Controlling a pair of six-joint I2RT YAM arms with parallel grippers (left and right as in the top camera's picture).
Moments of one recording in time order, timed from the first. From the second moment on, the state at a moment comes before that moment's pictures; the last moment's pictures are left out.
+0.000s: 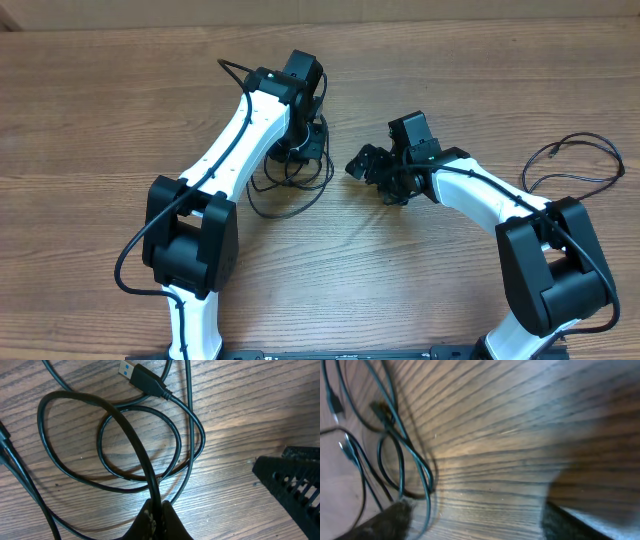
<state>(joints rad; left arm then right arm) -0.40 2.07 1.75 -1.15 0.12 -0.23 0.37 1.82 1.04 -0.32 -0.34 0.84</state>
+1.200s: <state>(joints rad) -0.21 2.02 1.75 -1.09 0.48 -0.23 0.37 1.82 1.04 -0.32 -0.34 0.83</state>
